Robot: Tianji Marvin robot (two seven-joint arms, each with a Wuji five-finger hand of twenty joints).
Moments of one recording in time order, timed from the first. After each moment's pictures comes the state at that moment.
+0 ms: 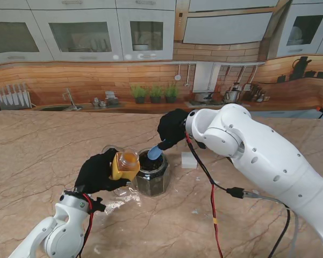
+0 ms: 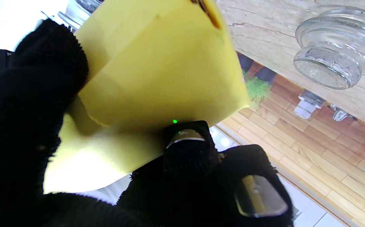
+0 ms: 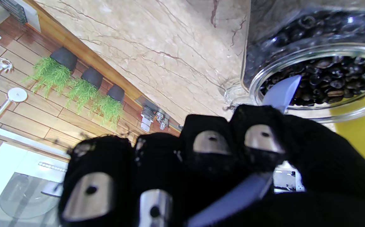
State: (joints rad) left arm 1.80 -1.15 -1.28 -1.80 0.70 -0.16 0.36; right arm -0.83 -1.01 0.72 -1.63 -0.91 -0.22 0.59; left_hand 0.60 -0.99 0.81 -0.23 0.62 0.17 1.04 0.36 1.06 0.20 0.44 0.67 1.28 -0.13 1.45 0.70 1.13 -0.13 1.84 0.66; right_hand 0.25 -0.24 0.65 0.50 1.31 -0.28 1.43 0.97 1.38 -0.09 1.35 0.78 1.32 -0.03 1.75 1.05 1.16 0.14 1.80 0.64
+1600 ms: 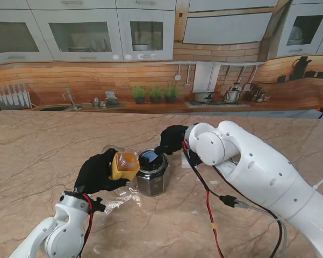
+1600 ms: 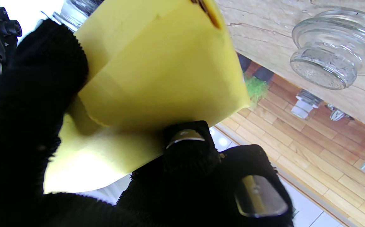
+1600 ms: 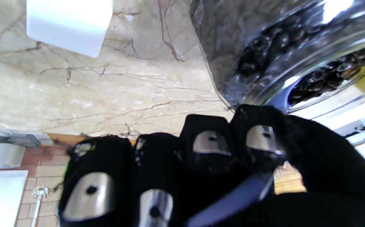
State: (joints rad) left arm 1.79 -1.15 -1.28 -1.79 0.70 -0.16 0.37; right arm -0.90 -1.04 0.70 -1.58 -0.61 0.21 0.59; left_hand 0.60 -0.99 0.81 -0.23 0.62 0.17 1.04 0.36 1.06 0.20 0.44 0.67 1.28 -0.13 1.45 0.70 1.13 -0.13 1.84 0.66; right_hand 0.24 -0.24 0.65 0.51 1.31 -0.29 1.43 0.98 1.38 -0.09 1.35 0.78 1.32 -0.03 1.75 1.05 1.16 0.14 1.80 0.64
